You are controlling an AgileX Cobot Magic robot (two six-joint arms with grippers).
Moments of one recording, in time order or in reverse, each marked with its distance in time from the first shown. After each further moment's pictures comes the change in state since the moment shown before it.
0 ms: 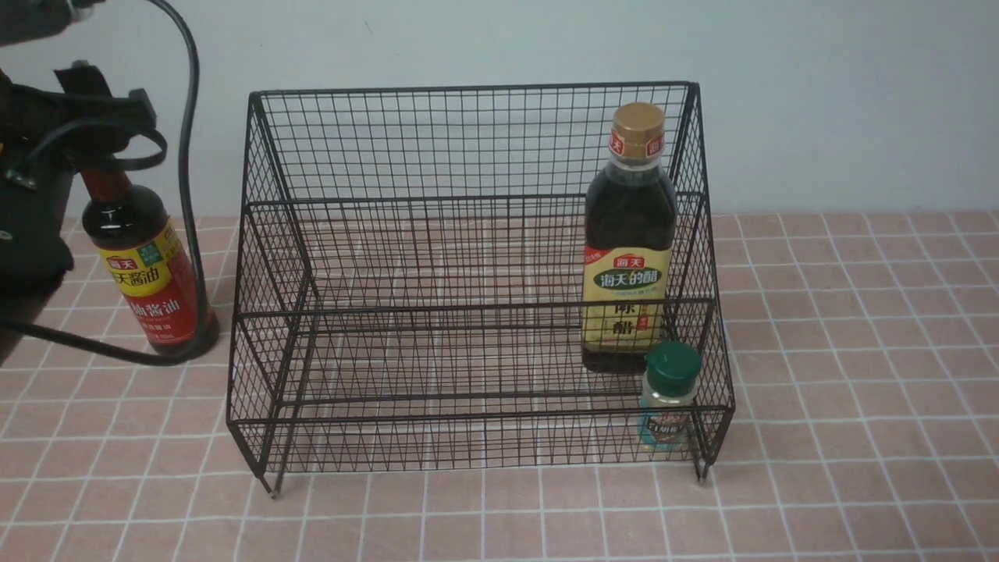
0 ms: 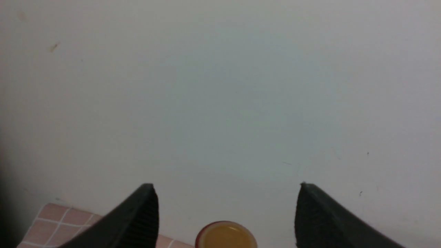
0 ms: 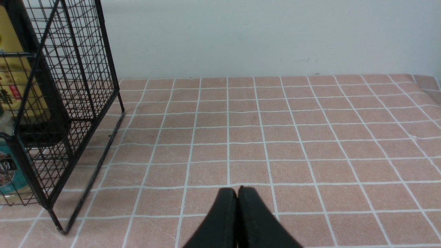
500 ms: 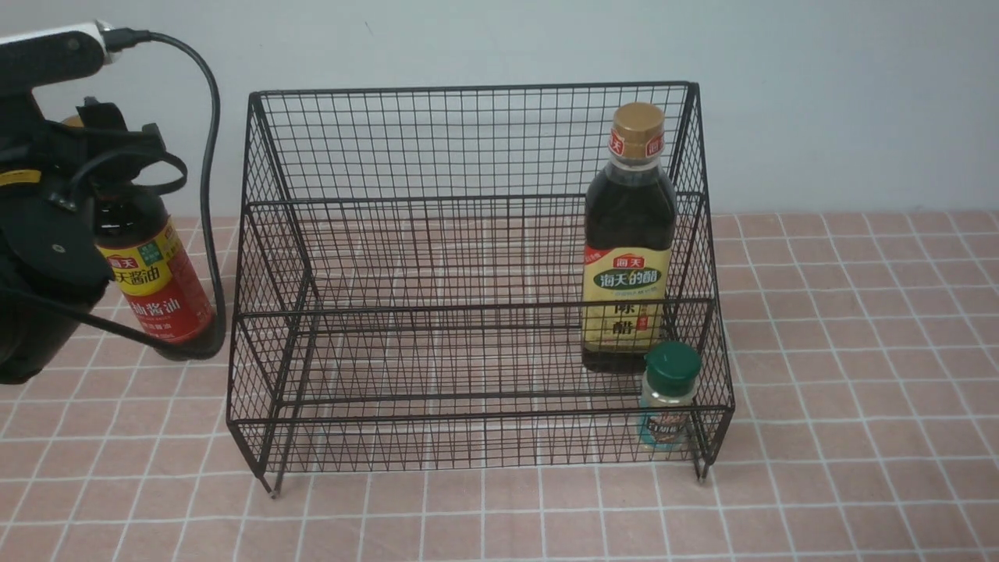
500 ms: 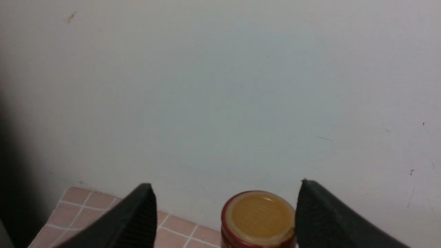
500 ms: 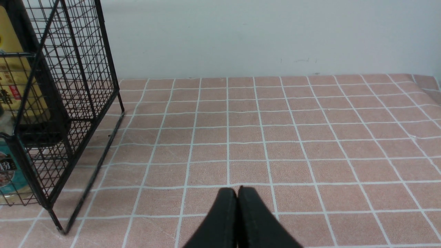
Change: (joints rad) right arm 0.000 0.000 0.000 0.000 0.000 0.000; left arm 0.016 0.118 -0.009 0.005 -0.072 -0.011
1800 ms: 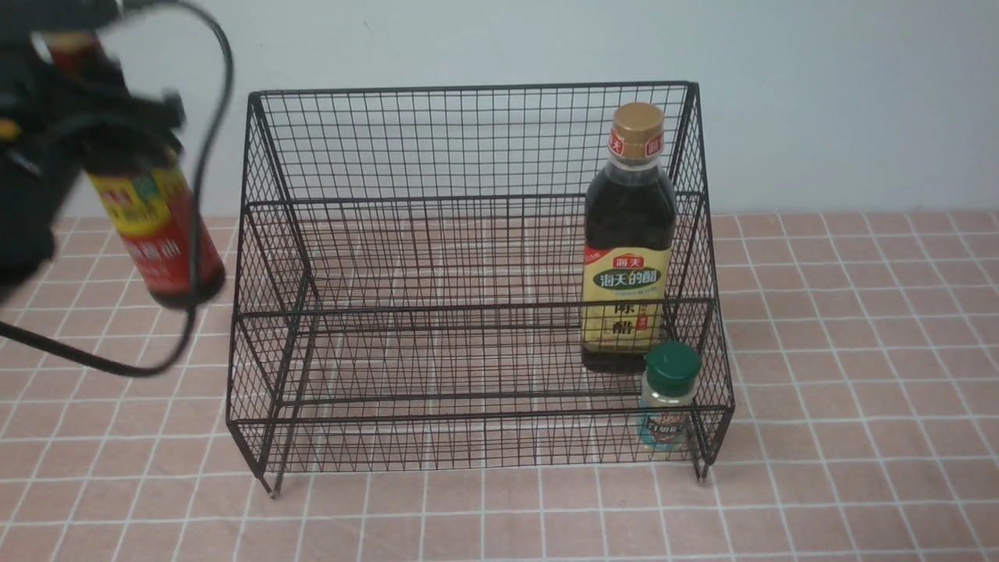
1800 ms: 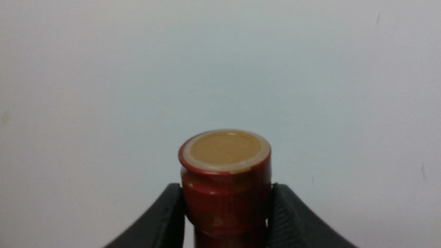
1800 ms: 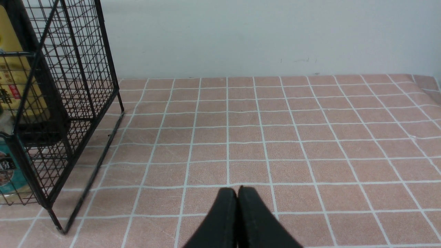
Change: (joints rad) right arm 0.000 0.000 0.000 0.001 0.000 -0.003; left arm -0.008 -0.230 -0.090 0.135 0.227 0.098
